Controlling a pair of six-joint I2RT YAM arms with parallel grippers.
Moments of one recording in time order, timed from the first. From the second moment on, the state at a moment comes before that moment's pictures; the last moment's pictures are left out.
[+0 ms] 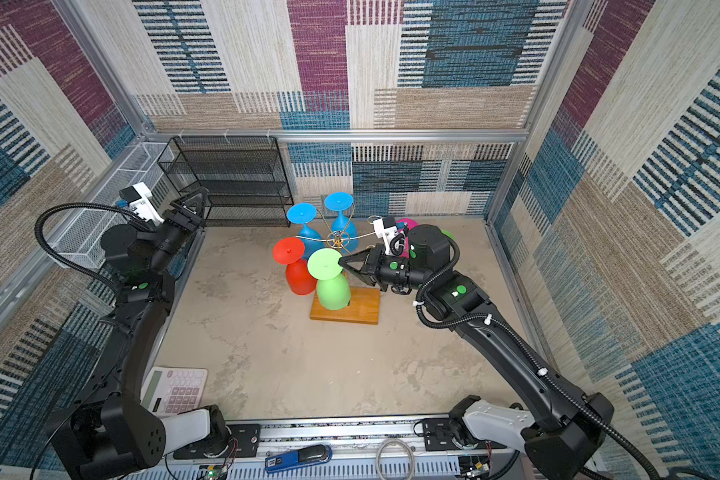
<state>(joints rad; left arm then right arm) 0.22 1.25 1.10 0.40 0.56 -0.94 0.57 1.17 1.24 -0.28 -0.62 1.14</state>
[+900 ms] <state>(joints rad) 0.23 1.24 1.10 0.40 0.56 -0.95 0.58 1.20 1.22 -0.22 -0.63 1.16</state>
